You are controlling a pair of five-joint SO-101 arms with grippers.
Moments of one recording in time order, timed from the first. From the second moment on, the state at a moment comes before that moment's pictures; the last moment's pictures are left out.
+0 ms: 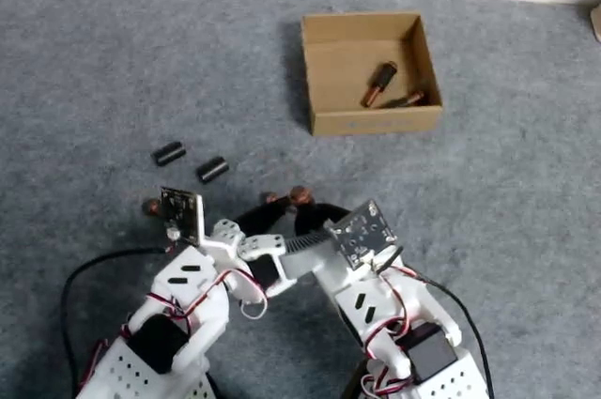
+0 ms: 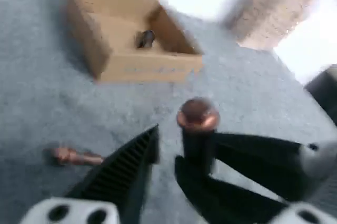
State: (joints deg) left arm 34.0 -102.5 93.8 32.3 38.3; right arm -35.8 -101.2 85.8 43.9 10.3
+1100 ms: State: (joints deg) left arm 17.4 -102.5 93.8 26.9 41.5; right arm -32.4 -101.1 90.6 41.3 10.3
